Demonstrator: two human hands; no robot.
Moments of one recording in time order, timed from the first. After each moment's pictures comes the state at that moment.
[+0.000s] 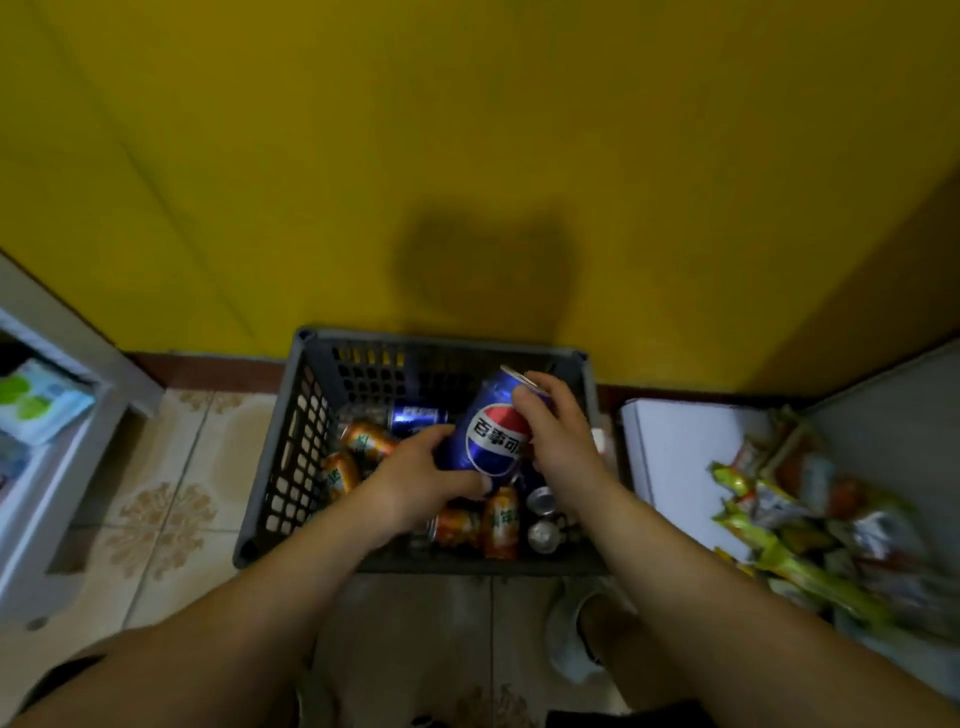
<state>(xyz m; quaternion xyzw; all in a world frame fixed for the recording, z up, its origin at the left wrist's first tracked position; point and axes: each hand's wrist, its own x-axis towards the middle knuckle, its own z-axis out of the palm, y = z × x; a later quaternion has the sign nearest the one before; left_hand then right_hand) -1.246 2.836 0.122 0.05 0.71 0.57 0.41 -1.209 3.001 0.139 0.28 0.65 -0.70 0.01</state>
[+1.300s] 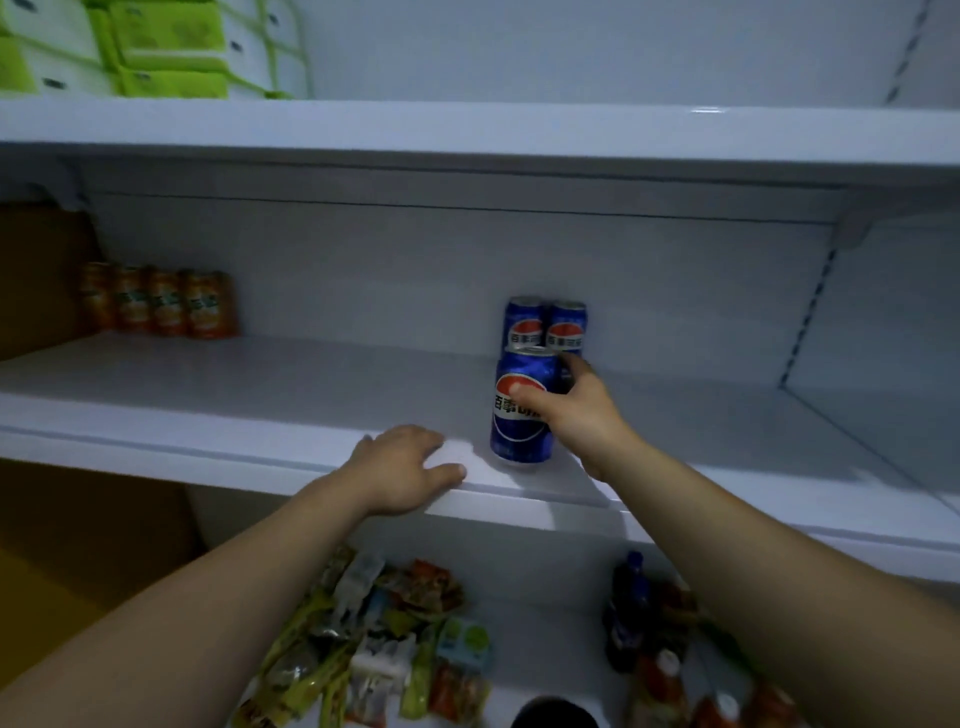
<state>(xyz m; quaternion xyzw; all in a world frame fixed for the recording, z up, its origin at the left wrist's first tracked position) -0.783 3.149 0.428 0.83 0.54 0.08 0.13 -0.582 3.114 0.462 0.55 0.50 -0.36 -0.56</state>
